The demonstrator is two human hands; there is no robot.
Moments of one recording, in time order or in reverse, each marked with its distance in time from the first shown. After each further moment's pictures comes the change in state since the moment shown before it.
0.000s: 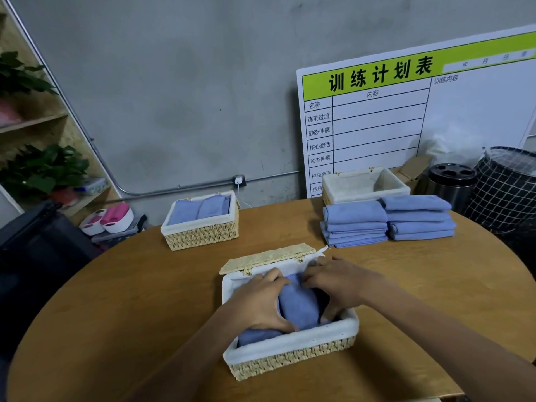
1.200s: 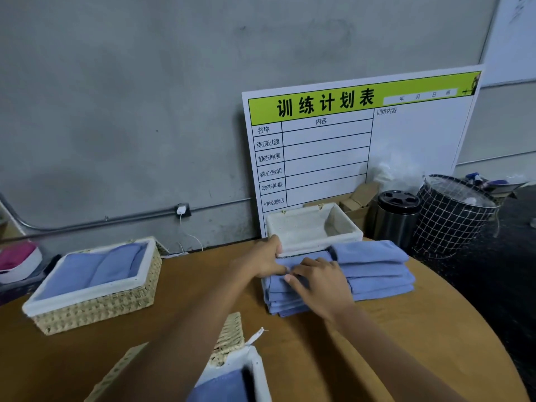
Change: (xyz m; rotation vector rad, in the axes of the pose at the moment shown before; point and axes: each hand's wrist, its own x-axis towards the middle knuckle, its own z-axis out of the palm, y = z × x) left_hand 0.301 0.031 -0.074 -0.215 0.070 -0.014; right_hand 0.043 0.182 0.048 0.159 0.755 0.539
